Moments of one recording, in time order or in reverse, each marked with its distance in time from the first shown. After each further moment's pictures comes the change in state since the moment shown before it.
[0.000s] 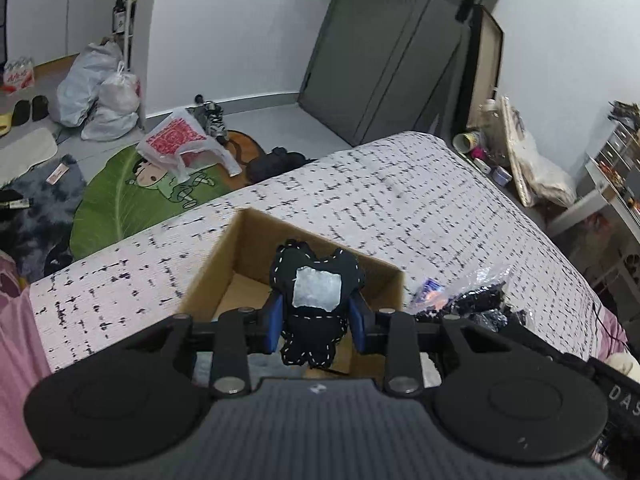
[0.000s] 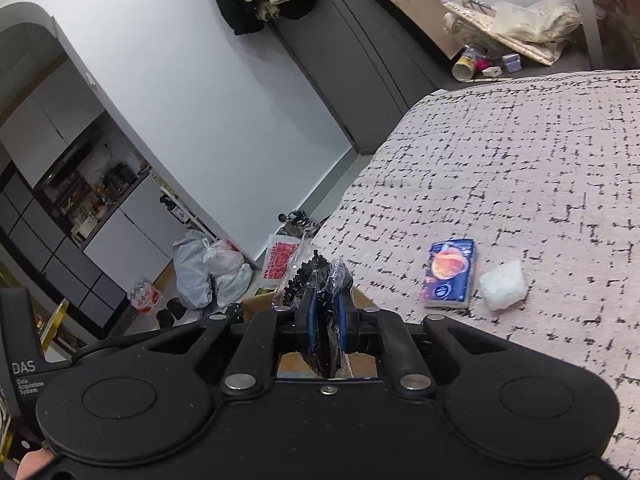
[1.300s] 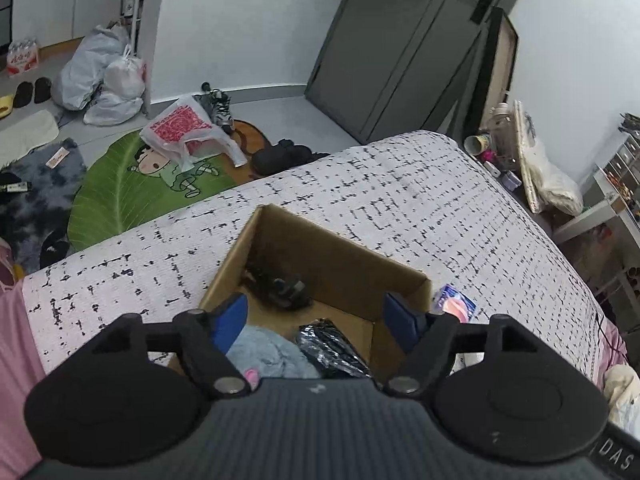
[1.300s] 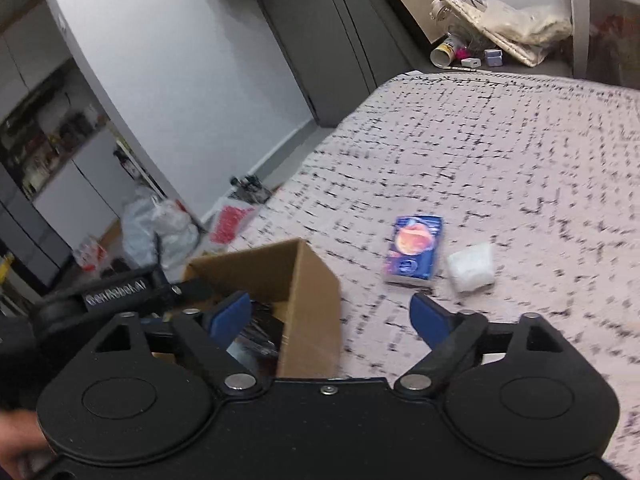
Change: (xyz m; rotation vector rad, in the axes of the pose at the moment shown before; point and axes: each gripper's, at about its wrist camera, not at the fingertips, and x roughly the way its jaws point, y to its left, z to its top) left arm 0.016 0.018 0.005 -0.027 0.020 -0.017; right arm 0.015 0.013 -0.009 -0.109 0.099 -0.199
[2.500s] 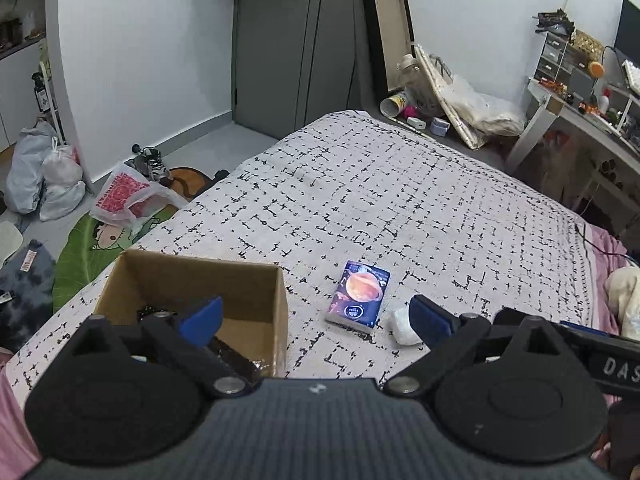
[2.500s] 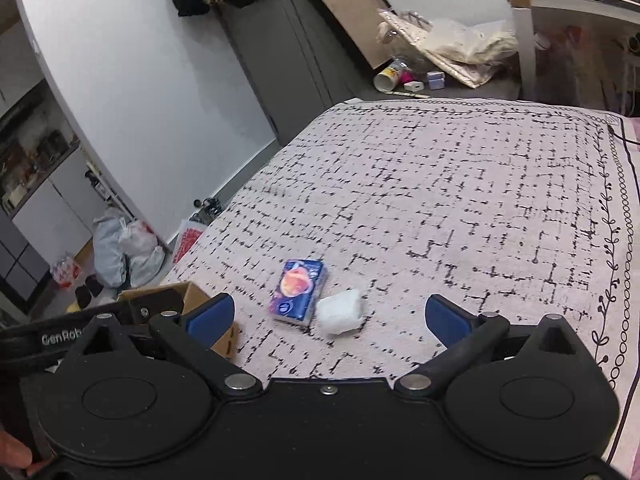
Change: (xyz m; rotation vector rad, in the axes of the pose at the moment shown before) left arm -0.005 -0.127 -0.029 0.344 -0.027 -0.013; right arm -0.030 -0.105 0.029 0.026 -0.057 -0.048
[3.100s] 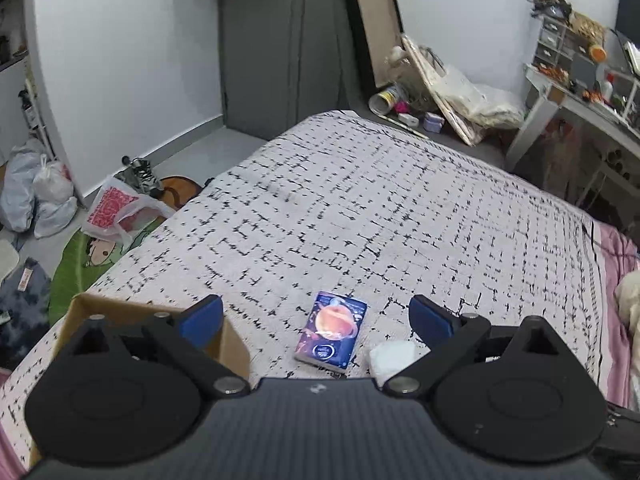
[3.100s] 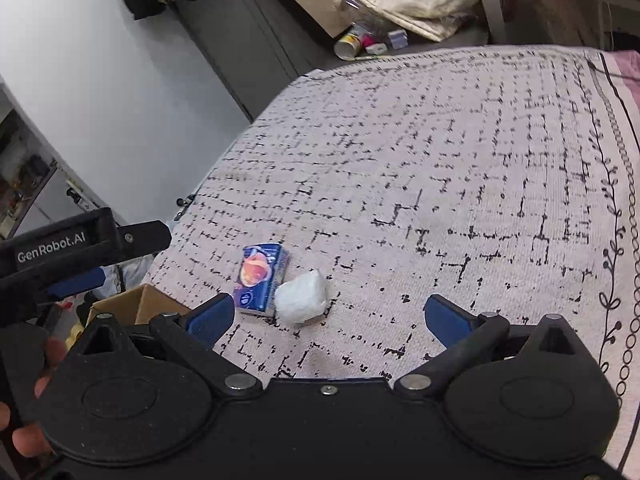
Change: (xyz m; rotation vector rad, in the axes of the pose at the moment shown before) left arm 0.040 -0.044 0.029 0.056 0.013 0.019; right arm 0.035 -0.041 -0.009 0.145 0.075 -0.013
